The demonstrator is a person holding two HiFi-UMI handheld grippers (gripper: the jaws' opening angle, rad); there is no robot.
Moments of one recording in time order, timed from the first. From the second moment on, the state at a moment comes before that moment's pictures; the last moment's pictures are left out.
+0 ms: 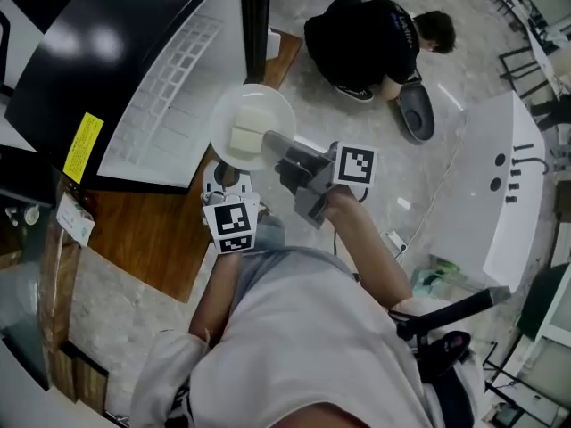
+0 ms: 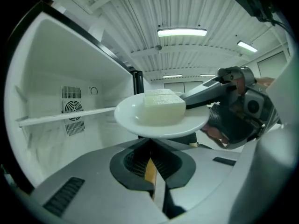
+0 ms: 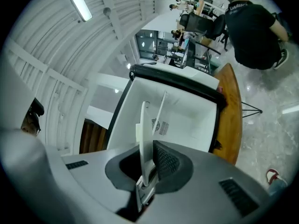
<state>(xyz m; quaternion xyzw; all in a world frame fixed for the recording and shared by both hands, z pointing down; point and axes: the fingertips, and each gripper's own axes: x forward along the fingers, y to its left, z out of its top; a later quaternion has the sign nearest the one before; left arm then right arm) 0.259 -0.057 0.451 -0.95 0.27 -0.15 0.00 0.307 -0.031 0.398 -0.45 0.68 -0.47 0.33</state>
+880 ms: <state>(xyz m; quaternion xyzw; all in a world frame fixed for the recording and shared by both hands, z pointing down) 0.212 -0.163 0.374 -0.88 0.46 -0.03 0.07 0.245 -0.237 0.400 -0.25 0.67 -0.64 0.28</state>
